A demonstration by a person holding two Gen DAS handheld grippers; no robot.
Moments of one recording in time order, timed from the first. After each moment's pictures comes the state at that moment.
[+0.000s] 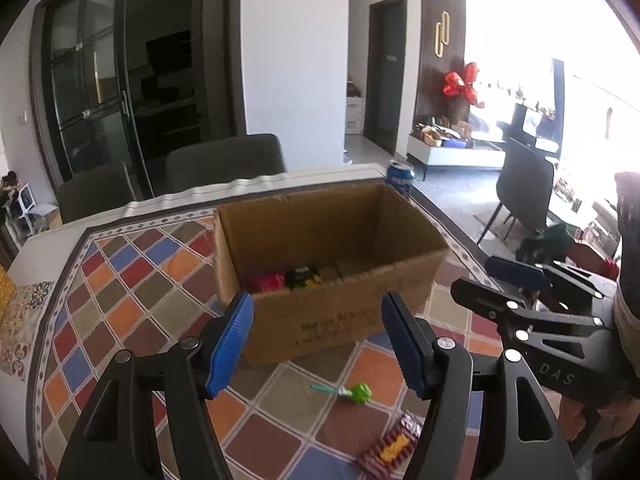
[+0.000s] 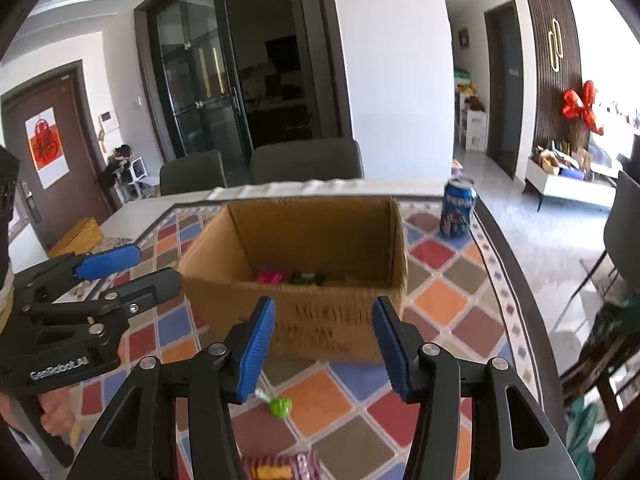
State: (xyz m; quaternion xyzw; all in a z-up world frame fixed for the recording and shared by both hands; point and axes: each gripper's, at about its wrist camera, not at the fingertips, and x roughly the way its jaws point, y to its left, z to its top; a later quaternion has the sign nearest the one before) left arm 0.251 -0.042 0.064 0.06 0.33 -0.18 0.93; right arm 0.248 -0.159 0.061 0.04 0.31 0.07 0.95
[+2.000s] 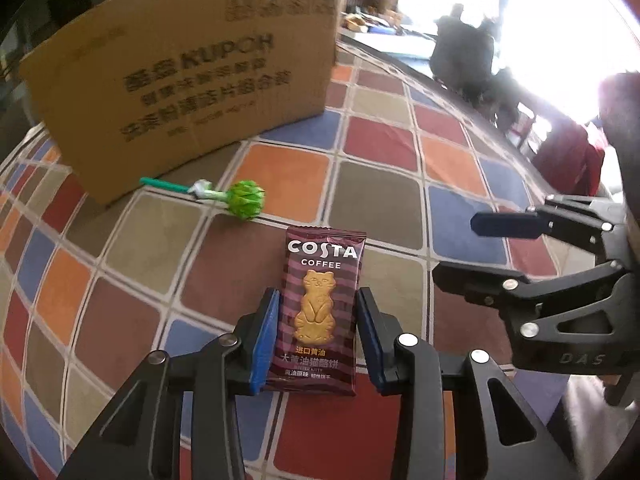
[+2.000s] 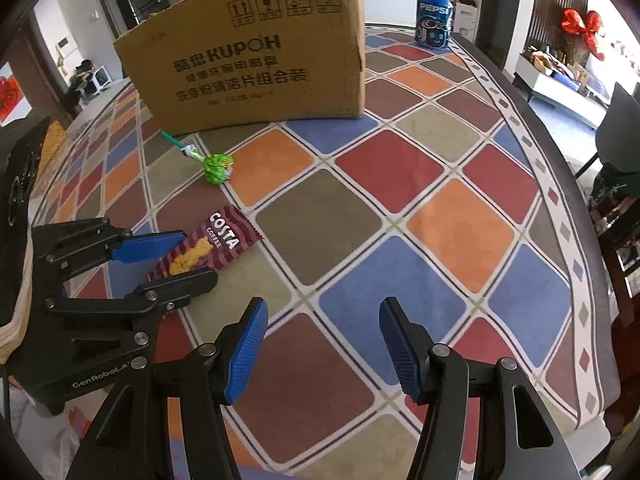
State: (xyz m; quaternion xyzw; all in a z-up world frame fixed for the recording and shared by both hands) left arm 0.199 -0.084 -0.101 0.11 0.48 -0.30 0.82; right arm 0.179 -0.169 -0.085 0.03 0.51 0.04 0.86
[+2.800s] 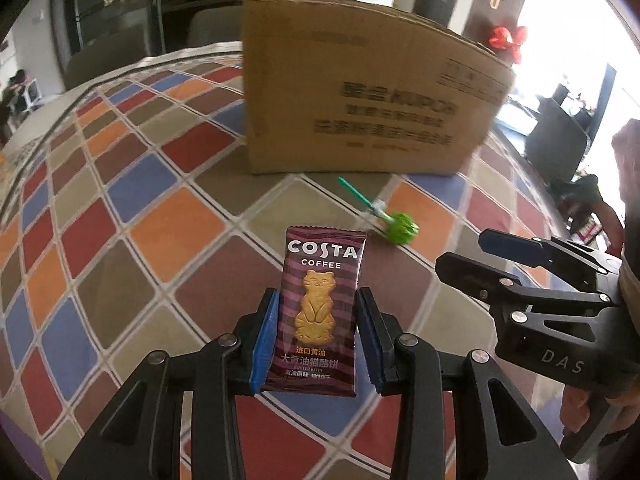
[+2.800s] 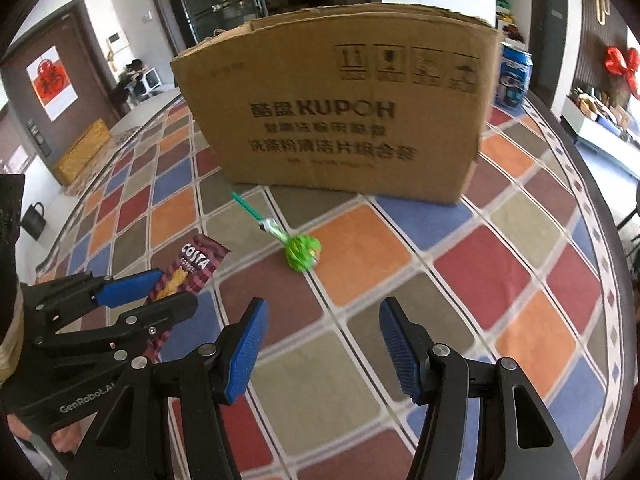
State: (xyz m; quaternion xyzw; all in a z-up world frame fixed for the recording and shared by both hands) left arm 0.215 -0.008 -0.082 0.00 0.48 -0.12 0.87; right arm 0.235 -0.117 -0.067 0.02 0.46 0.13 0.88
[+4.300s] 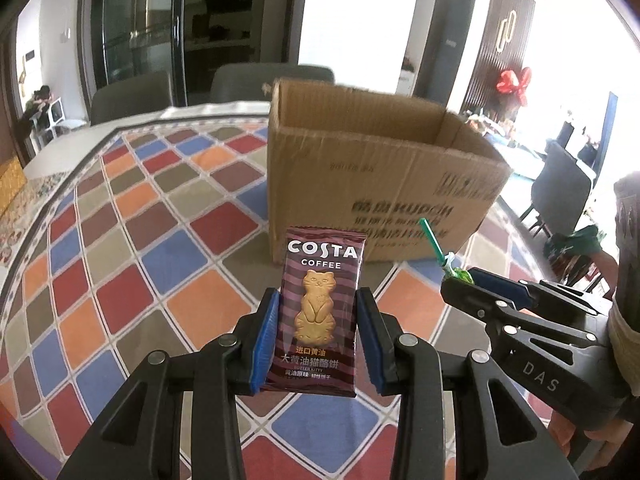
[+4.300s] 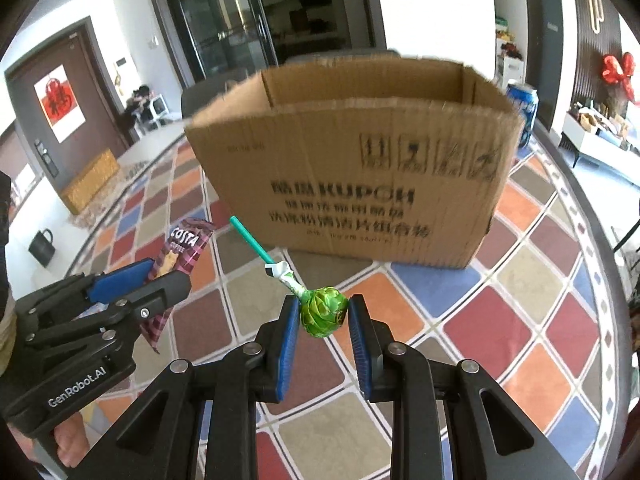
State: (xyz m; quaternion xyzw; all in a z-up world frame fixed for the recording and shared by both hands) left arm 0.225 -0.003 -0.016 -0.02 0.40 -0.10 0.91; right arm 0.247 -0.118 -0.028 0.04 0.41 0.13 0.90
